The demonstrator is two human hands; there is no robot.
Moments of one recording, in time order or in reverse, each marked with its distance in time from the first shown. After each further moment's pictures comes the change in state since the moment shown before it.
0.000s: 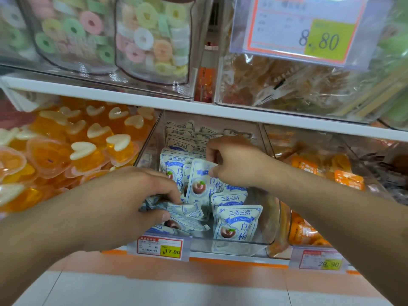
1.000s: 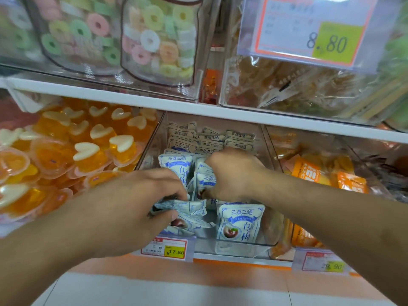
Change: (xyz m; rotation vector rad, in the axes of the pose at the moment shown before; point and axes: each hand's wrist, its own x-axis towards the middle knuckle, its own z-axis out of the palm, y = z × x) left_hand -0.002 0.011 -0.007 0.029 0.008 -0.063; right_hand -0.009 -0.024 0.007 -0.400 -0.125 0.012
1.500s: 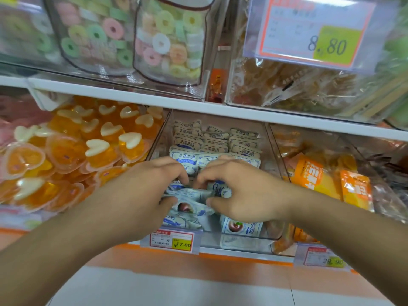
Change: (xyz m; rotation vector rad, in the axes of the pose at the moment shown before) left_hand 0.004 0.005 -0.003 0.048 0.020 -0.110; right_hand -0.044 -0.003 -0.002 0.498 -0.015 -0.279
